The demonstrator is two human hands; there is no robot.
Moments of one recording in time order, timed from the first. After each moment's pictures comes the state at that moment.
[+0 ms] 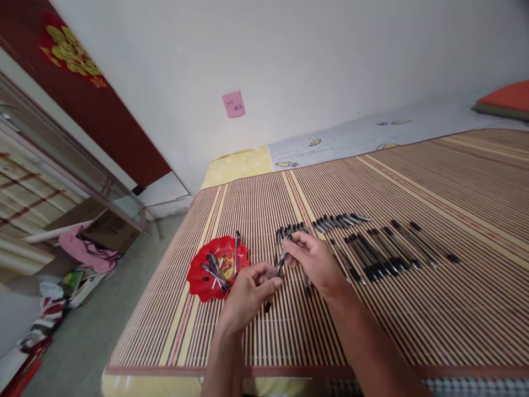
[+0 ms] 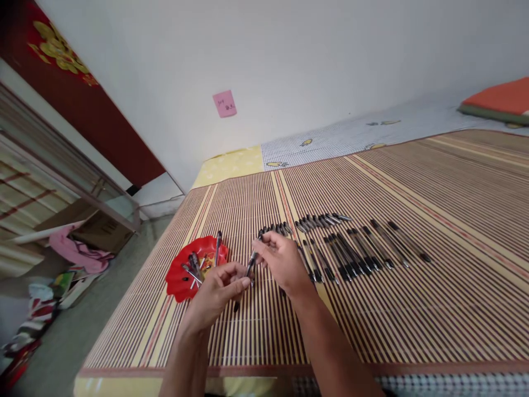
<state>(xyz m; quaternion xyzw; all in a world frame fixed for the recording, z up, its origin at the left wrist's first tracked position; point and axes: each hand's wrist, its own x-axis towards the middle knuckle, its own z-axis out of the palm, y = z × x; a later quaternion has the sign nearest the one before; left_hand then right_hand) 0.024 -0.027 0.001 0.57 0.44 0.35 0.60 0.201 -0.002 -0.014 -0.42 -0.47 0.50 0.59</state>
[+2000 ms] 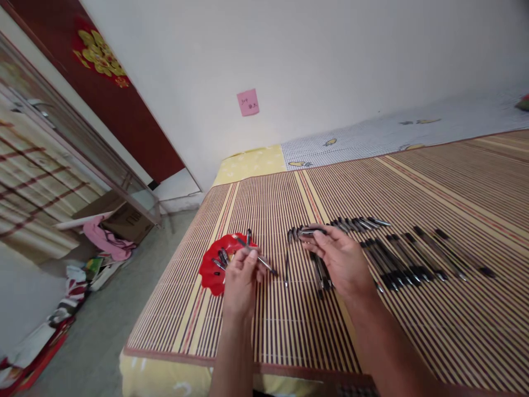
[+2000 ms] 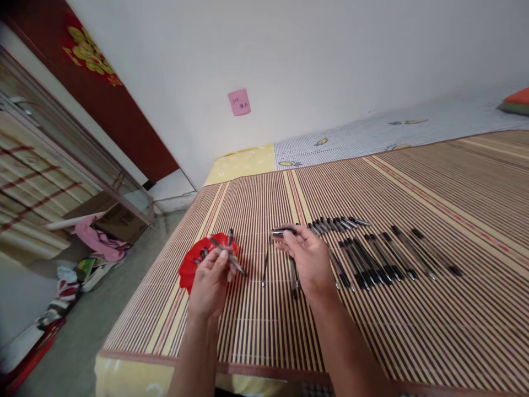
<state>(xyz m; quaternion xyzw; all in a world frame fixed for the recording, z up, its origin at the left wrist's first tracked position) 0.014 -0.017 -0.007 0.39 0.42 0.62 0.53 0.203 0.000 -0.021 -0.38 -0.34 0.51 0.69</state>
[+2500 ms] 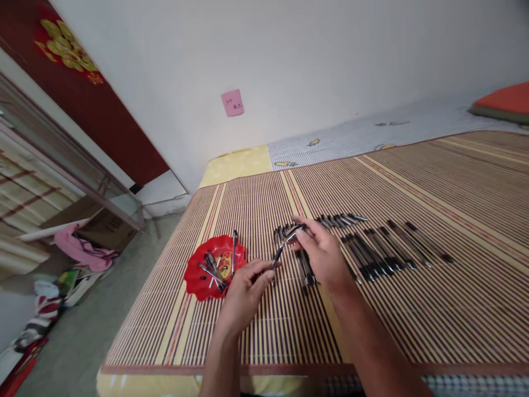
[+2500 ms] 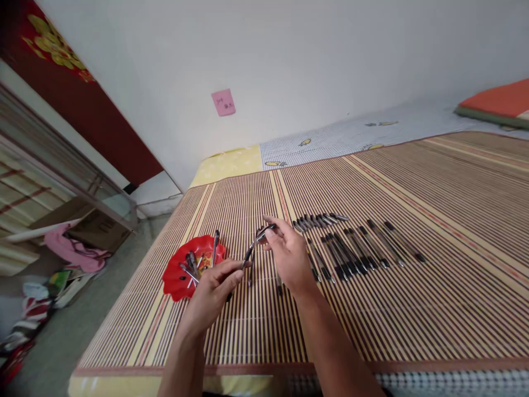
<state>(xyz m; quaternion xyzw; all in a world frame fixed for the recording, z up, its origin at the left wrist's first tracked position) 0.025 -0.029 0.009 0.68 0.44 0.38 0.44 0.214 -0.010 0.003 -0.47 -0.49 0.38 0.63</state>
